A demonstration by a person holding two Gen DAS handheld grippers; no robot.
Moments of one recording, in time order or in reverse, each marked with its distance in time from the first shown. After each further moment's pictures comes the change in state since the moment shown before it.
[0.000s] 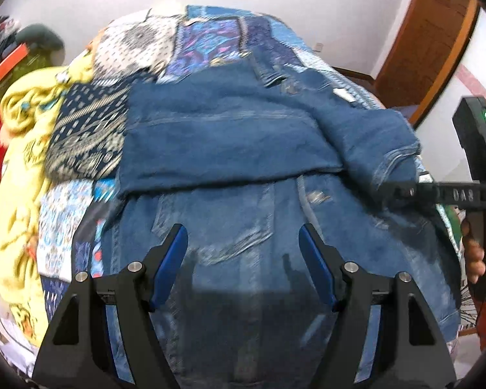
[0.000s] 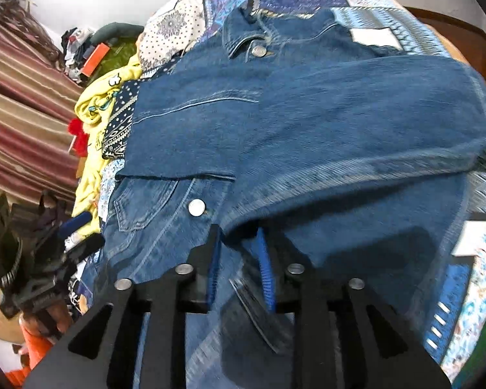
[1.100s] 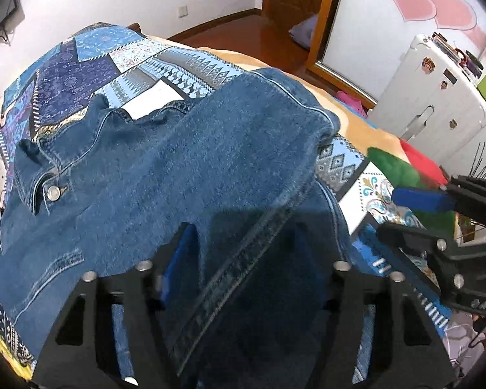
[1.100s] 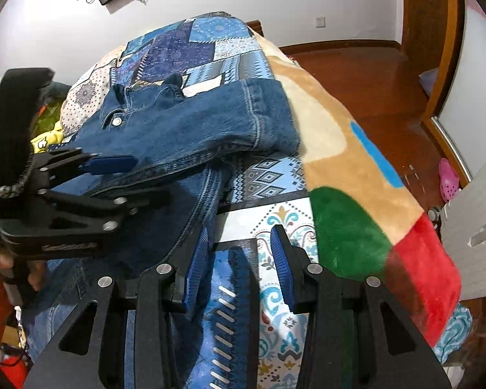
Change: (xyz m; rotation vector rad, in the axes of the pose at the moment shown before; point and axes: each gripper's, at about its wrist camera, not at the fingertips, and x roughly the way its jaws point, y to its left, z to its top) left arm 0.138 -0.229 0.087 0.540 0.167 -0.191; right arm -0.078 -0.110 -0.042 0.138 -0.262 -0.304
